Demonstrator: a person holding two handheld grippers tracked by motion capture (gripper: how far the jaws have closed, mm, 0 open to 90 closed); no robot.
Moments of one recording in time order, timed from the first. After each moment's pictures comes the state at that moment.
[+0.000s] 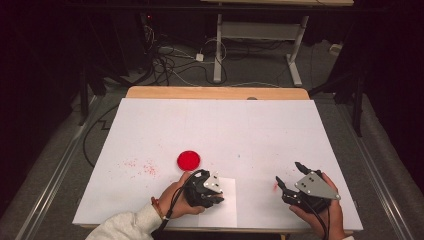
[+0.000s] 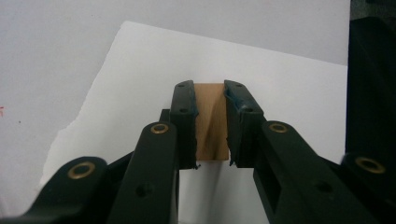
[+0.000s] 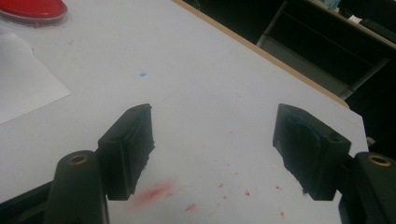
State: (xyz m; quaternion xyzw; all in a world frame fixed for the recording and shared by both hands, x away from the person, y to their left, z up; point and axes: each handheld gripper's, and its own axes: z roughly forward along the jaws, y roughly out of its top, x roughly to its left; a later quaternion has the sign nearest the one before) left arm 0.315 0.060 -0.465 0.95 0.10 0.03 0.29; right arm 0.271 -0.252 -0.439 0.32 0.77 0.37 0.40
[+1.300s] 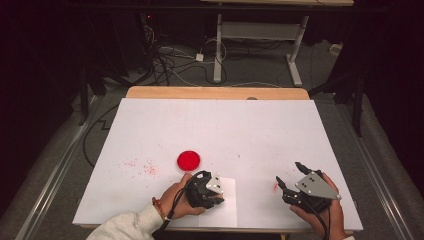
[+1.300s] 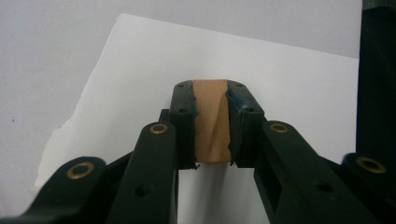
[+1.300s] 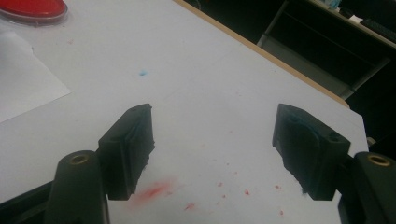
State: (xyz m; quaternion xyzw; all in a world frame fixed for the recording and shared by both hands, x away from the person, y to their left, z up) left arm 0.314 0.055 -0.469 0.96 0.10 0.04 0.27; right arm 0.271 -0.253 -0.440 0.32 0.77 0.37 0.40
